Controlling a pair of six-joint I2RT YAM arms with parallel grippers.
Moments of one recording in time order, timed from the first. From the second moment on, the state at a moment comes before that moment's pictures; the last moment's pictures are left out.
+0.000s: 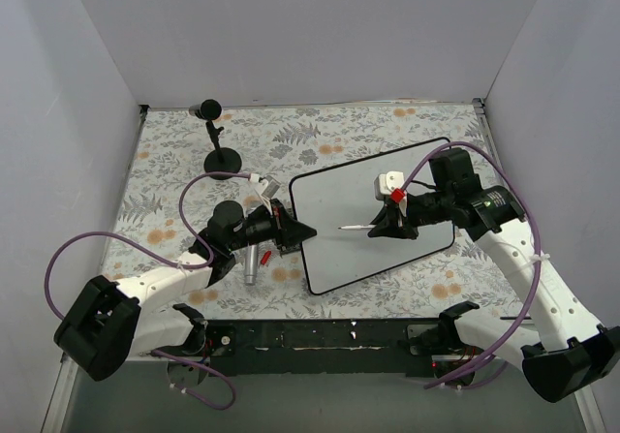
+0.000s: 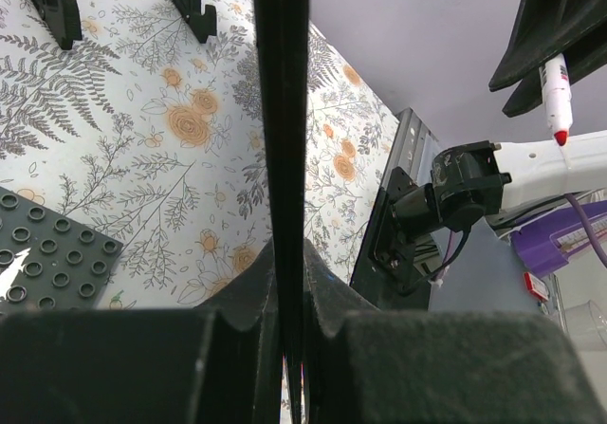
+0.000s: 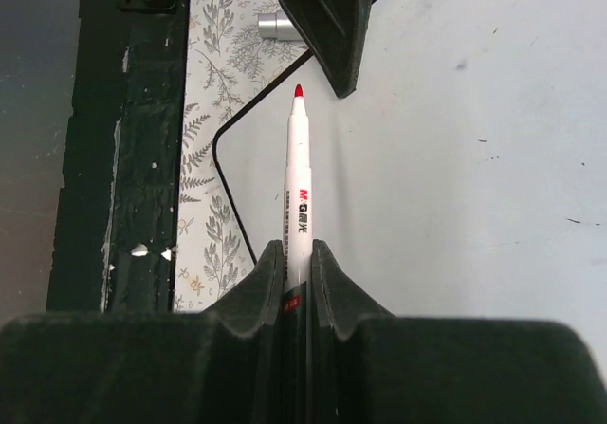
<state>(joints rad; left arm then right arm) -0.62 1.14 0.42 0.64 0.59 -0.62 0.45 1.03 1.14 -0.96 -0.94 -0.81</state>
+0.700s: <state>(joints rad) -0.62 1.19 0.42 0.69 0.59 -0.65 0.45 1.05 1.14 -0.94 -0.96 -0.78</state>
